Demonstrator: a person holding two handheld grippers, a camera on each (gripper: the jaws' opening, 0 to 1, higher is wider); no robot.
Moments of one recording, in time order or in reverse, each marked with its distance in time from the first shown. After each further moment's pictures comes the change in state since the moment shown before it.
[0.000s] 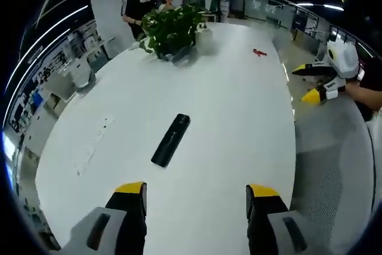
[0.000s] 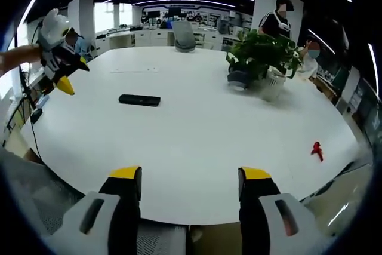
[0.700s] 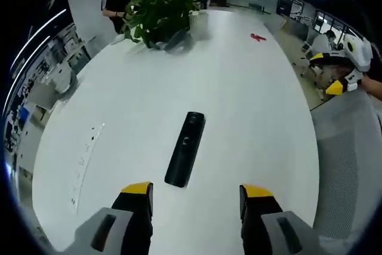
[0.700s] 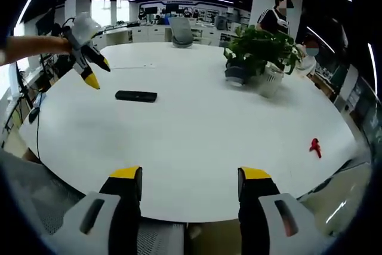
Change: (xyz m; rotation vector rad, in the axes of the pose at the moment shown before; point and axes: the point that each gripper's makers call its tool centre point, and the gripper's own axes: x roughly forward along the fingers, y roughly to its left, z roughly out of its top) left arm 0.071 0.057 0.018 0.059 0.045 -0.090; right arm 0.003 -0.004 -0.005 0.005 0.033 -0.020
